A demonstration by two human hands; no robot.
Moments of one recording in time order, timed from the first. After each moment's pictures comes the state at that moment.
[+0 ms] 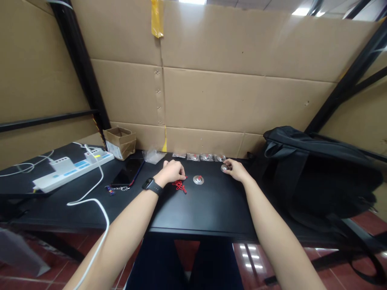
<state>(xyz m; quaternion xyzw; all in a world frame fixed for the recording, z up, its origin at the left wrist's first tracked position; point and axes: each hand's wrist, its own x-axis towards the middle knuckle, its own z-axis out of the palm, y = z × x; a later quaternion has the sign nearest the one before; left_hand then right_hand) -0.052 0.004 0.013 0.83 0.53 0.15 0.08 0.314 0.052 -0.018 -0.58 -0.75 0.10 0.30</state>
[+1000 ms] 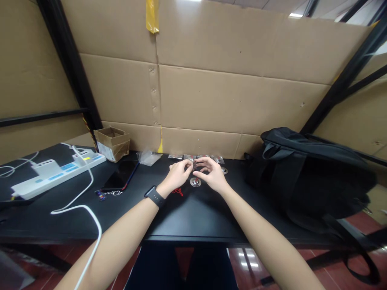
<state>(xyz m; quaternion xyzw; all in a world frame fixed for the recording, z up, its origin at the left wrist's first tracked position) -0.010 -0.015 0.016 0.77 0.46 0.41 0.16 0.179 -0.018 0.016 -0.32 -0.73 0.31 0.51</state>
